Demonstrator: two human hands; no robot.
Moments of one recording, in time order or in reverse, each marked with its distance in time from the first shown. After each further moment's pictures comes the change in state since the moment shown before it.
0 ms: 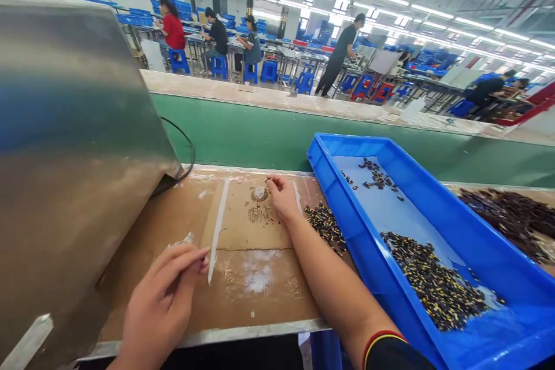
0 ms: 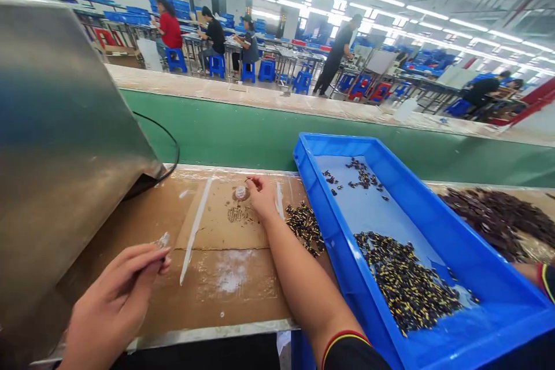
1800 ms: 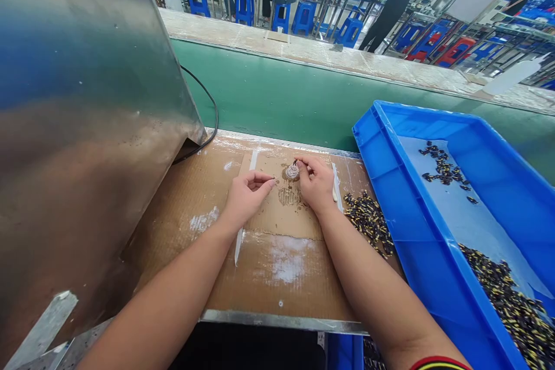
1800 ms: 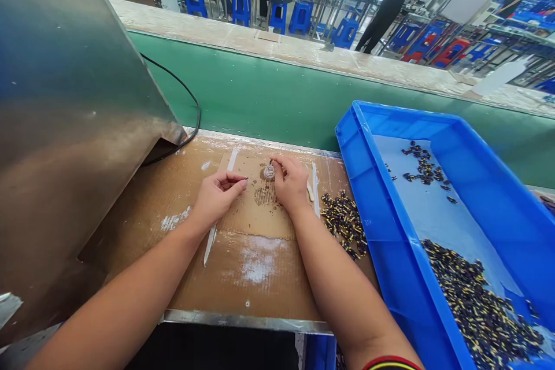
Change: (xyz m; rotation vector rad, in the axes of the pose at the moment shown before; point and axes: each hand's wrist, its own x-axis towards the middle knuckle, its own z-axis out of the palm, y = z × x) left_hand 0.111 -0.056 0.123 -0.553 -0.159 -0.481; right_hand -0.016 -0.008 0.001 -0.476 -0.041 -0.354
